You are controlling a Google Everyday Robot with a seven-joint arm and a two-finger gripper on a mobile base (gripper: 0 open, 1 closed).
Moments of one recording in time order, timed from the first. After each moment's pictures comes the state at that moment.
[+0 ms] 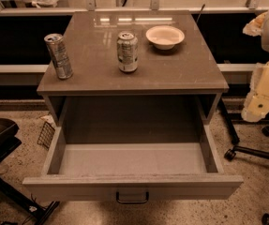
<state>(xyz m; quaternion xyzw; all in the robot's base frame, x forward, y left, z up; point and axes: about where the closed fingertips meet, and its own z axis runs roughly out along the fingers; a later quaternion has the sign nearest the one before) 0.438 -0.213 0.989 -0.60 0.78 -0.05 0.18</state>
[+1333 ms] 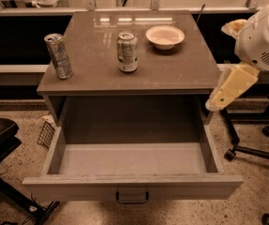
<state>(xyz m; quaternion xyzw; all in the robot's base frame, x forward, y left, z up) 0.492 -0.181 0.963 -0.58 0.75 -0.01 0.31</state>
